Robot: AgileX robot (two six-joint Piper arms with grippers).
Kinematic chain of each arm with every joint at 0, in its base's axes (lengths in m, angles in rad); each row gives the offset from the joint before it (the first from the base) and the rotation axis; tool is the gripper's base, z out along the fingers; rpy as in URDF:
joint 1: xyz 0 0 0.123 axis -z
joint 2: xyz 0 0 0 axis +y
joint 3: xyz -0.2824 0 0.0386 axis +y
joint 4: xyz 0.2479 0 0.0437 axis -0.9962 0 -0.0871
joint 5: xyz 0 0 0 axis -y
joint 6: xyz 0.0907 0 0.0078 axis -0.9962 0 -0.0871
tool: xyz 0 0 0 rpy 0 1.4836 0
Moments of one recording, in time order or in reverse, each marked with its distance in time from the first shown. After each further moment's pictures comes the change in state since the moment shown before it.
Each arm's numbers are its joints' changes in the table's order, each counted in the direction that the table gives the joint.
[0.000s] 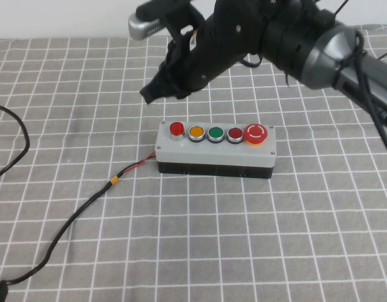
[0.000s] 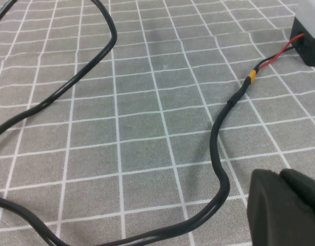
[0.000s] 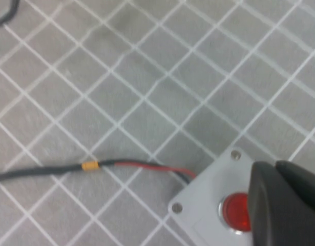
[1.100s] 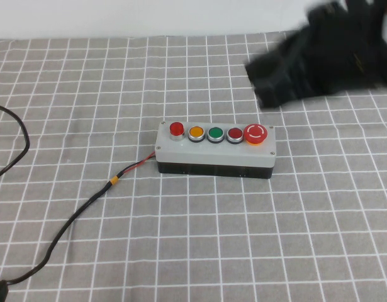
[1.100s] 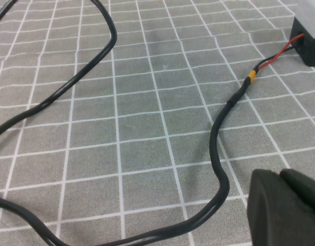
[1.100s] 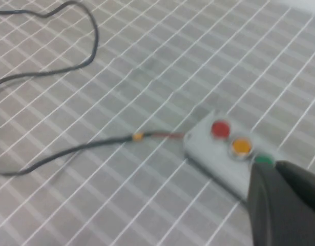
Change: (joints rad) right arm 0.002 -0.829 0.758 -0.038 0.211 -0.023; left arm 0.000 0.000 0.000 0.000 0.000 0.000
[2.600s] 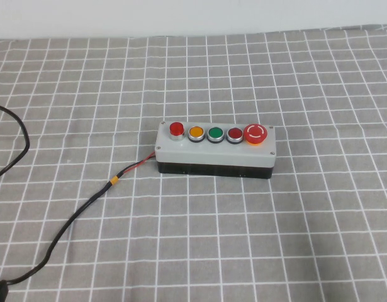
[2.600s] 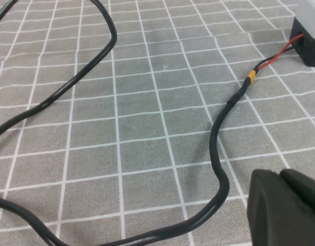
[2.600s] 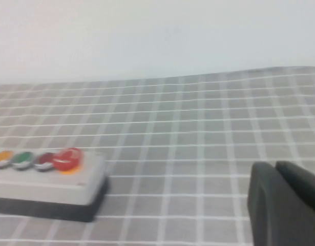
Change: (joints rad) right arm 0.520 -0.878 1.076 -0.064 0.569 -0.004; left arm 0.000 0.000 0.000 0.000 0.000 0.000
